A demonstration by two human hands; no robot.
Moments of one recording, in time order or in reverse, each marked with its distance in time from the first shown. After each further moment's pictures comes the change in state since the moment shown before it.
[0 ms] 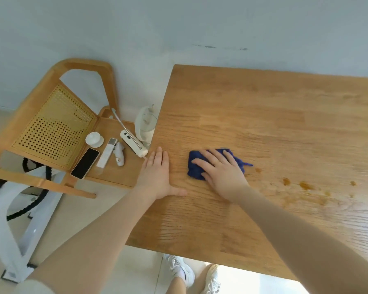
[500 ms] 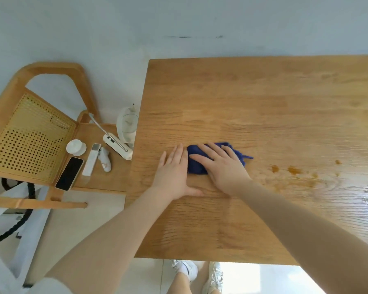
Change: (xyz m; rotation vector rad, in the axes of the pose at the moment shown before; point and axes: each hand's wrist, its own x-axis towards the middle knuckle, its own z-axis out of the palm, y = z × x) left_hand 0.019 0.051 0.009 0.038 0.073 0.269; right_hand -0.015 0.016 -0.010 0.042 -0.023 0.099
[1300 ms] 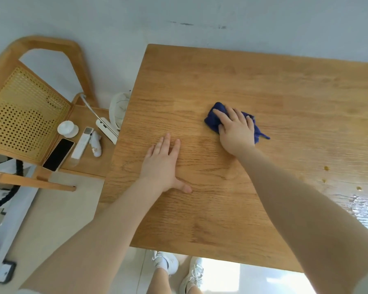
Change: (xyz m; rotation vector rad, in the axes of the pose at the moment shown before) left_hand -0.001 0.024 0.003 -0.007 -0.052 -0.136; right_hand 0.040 0.075 -0.013 0.100 0.068 0.392
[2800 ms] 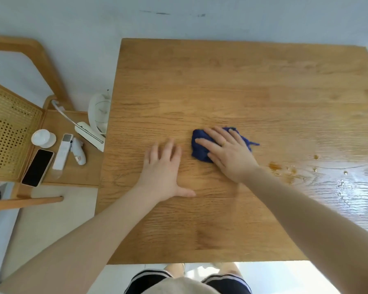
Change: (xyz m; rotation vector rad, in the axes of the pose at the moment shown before) left_hand 0.004 0.005 -0.016 -0.004 -0.036 0.167; right_hand -0.051 0.013 -0.001 -0.165 -0.088 -0.359
